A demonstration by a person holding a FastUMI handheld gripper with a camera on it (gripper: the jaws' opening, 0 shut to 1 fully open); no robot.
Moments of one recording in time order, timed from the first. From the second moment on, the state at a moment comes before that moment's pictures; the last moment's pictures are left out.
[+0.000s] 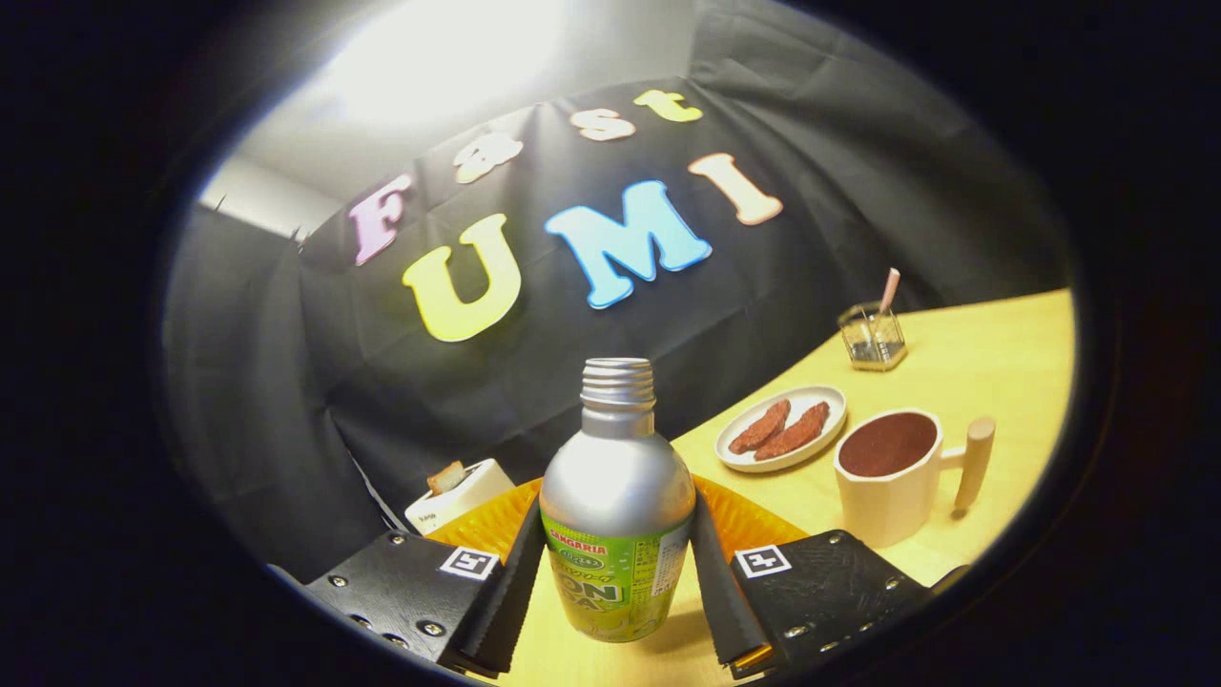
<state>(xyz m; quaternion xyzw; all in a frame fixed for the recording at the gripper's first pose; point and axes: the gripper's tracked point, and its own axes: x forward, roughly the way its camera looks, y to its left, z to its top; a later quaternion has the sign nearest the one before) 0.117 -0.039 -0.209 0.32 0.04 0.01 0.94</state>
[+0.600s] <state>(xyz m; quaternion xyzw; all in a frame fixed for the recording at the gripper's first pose) 0.141 -0.051 -0.210 0.56 0.03 0.03 0.83</state>
